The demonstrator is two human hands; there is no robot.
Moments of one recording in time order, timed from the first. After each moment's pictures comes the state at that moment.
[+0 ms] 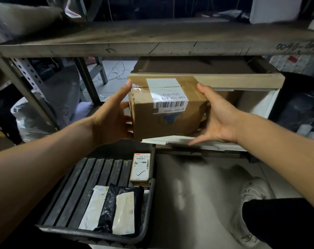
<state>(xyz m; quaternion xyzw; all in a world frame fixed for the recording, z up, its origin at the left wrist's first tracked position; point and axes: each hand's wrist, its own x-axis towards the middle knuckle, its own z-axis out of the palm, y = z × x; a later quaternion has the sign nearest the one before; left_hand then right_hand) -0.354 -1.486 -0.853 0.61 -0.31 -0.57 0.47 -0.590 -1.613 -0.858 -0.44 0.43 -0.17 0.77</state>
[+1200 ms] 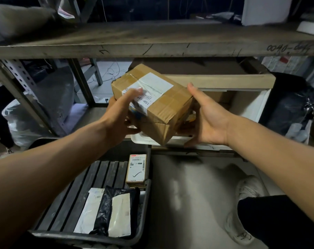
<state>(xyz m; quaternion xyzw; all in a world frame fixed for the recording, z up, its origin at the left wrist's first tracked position) -0.392 -1.497 -0.850 0.63 -0.28 -0.46 0.55 -0.590 -1.602 -0.856 -0.51 0.38 -0.16 0.76</state>
